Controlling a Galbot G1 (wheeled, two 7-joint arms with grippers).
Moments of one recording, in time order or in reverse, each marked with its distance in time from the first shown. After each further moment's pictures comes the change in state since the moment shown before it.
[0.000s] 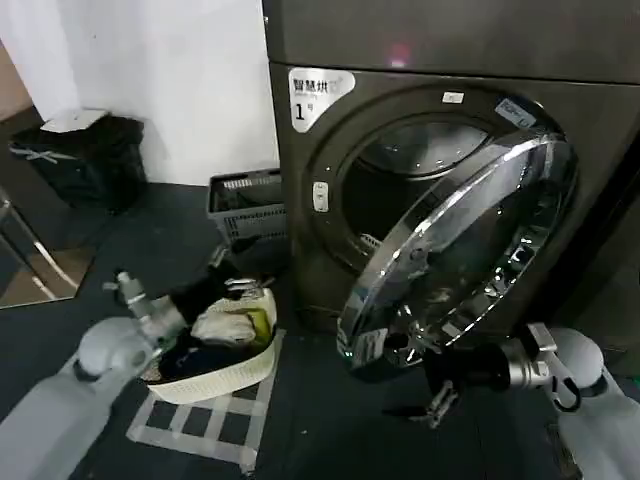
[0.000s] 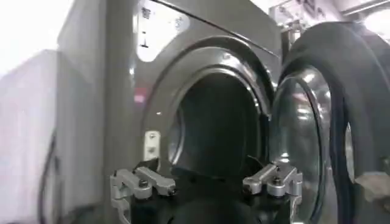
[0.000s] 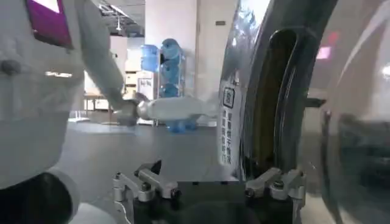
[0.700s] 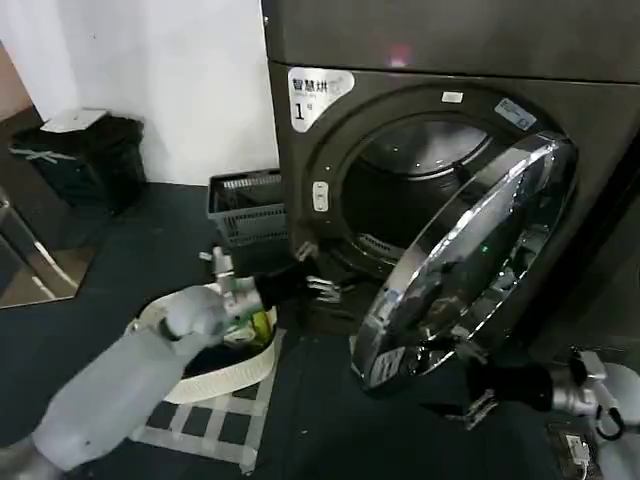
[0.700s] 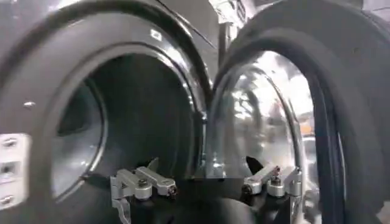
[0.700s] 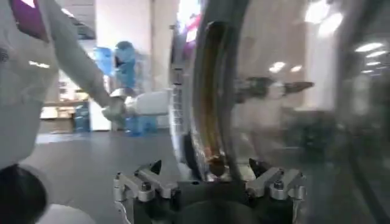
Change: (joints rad) left arm -0.321 -0.137 0.389 0.101 -0.027 0.003 0.034; right arm -0.167 0.071 0.329 -0.119 -0.009 0.058 0.002
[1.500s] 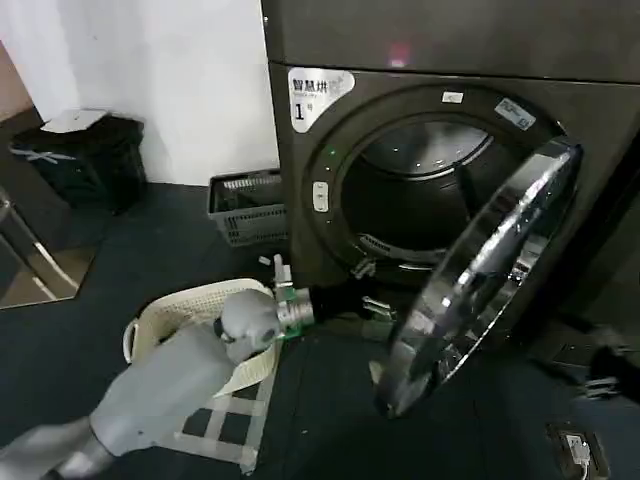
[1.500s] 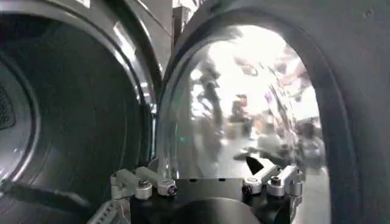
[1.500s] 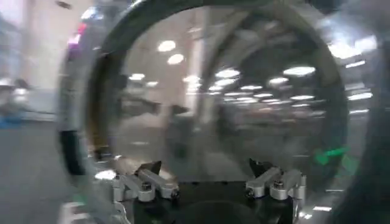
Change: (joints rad) left arm -0.049 -0.127 0.130 0.028 0.038 -0.001 0.022; right arm -0.101 0.061 0.585 -0.099 0.009 0.045 0.153
